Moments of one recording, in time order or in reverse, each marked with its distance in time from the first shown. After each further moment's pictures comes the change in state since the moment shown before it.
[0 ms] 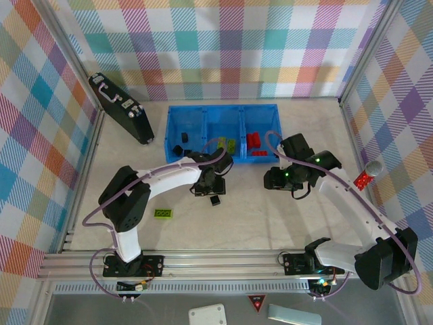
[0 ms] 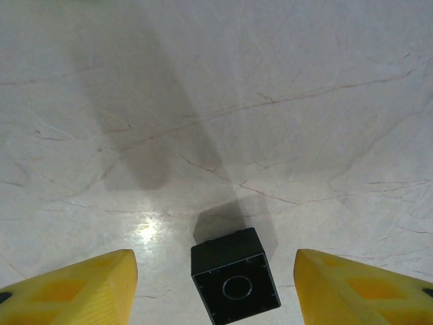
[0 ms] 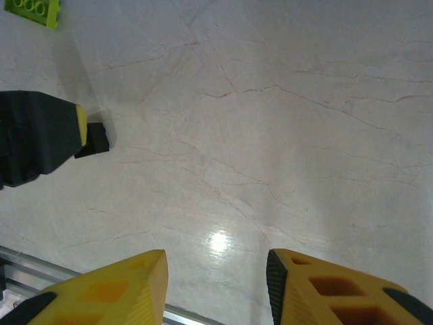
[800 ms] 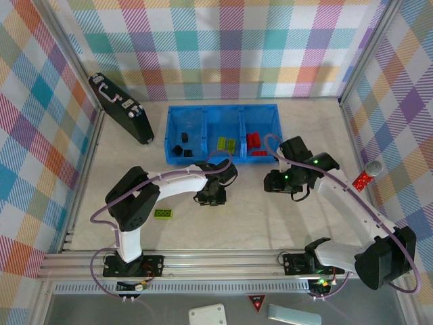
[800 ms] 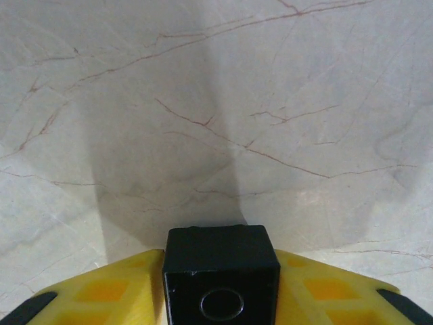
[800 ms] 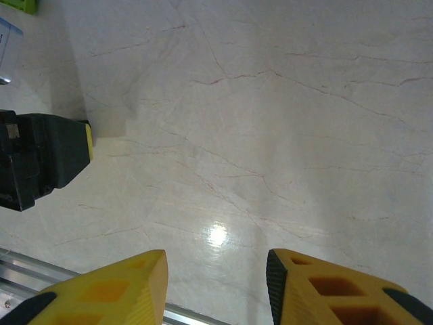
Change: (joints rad) left arm -0.056 0.035 -0.063 0.048 0.003 -0.053; right arm 0.002 0.000 -0.041 0.010 0.000 0.008
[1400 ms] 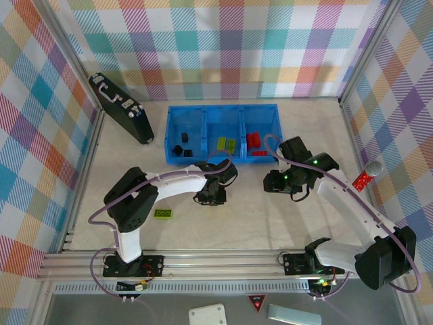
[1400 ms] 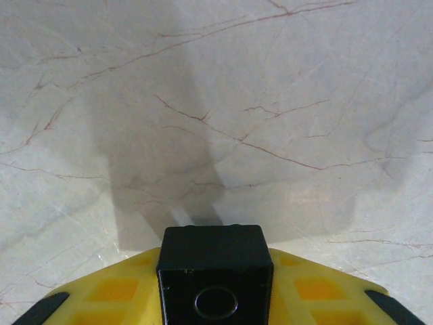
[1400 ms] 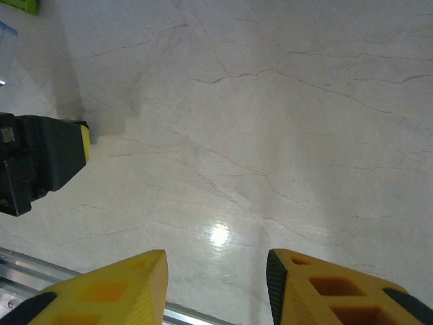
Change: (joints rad) left arm -0.005 -0.018 -0.001 -0.005 -0.005 0.005; right arm 0.006 0.000 0.000 0.001 0.000 0.014
